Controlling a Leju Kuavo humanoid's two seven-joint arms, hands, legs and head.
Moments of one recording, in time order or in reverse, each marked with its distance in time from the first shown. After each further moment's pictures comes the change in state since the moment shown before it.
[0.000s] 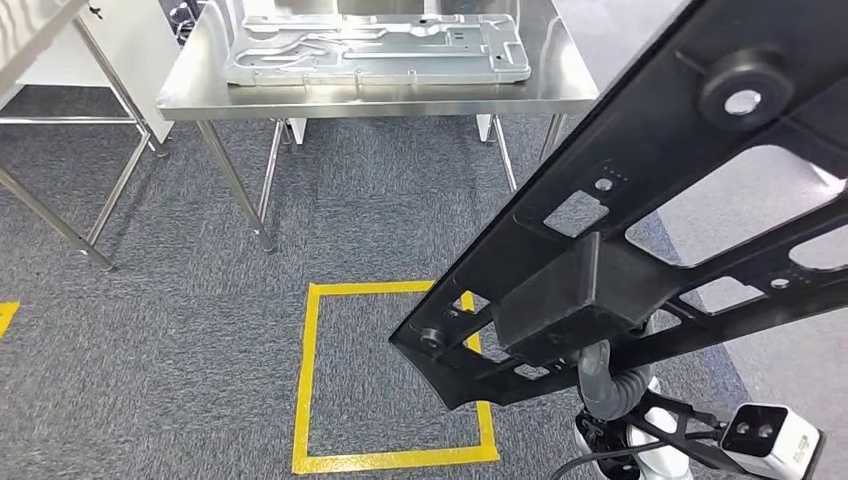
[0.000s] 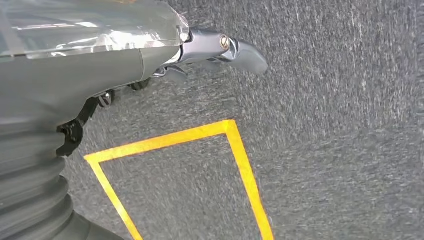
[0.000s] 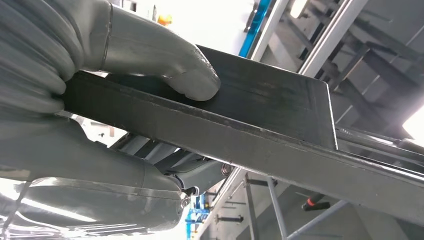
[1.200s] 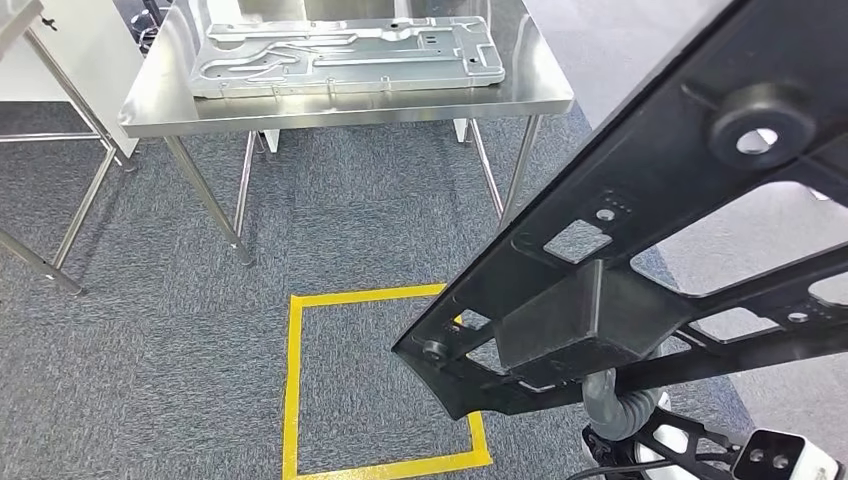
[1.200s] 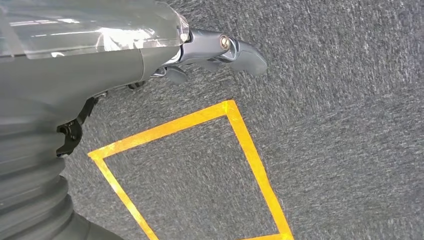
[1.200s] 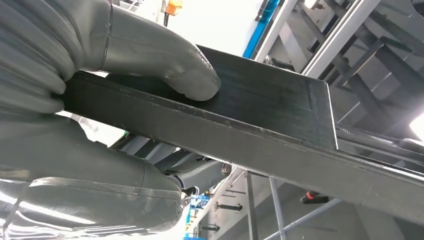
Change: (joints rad) left arm 0.005 0.003 0.000 0.000 0.000 -0.029 0.005; right arm 0.052 0.010 -0.023 -0.057 0.048 0.029 0.000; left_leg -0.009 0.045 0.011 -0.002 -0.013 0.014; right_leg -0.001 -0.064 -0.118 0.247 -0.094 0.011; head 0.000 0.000
